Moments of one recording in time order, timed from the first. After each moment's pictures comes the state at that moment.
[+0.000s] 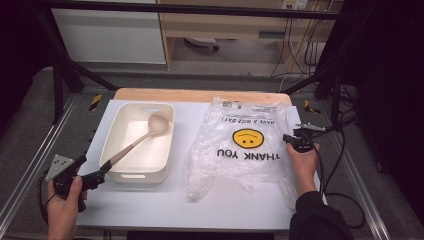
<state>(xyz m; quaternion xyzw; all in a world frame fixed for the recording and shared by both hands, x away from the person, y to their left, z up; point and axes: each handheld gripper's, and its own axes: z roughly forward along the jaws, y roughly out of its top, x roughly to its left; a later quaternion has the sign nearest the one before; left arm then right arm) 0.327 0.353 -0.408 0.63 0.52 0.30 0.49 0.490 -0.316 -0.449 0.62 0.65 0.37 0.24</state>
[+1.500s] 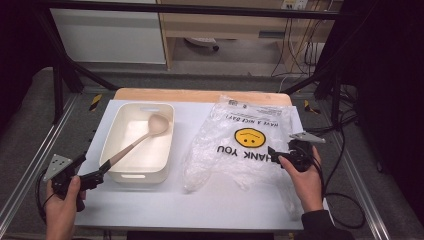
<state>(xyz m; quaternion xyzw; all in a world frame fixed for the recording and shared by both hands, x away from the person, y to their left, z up) 0.327 0.355 -0.404 0.64 0.51 0.30 0.50 0.407 -0.267 -0.394 0.54 0.70 0.38 0.26</state>
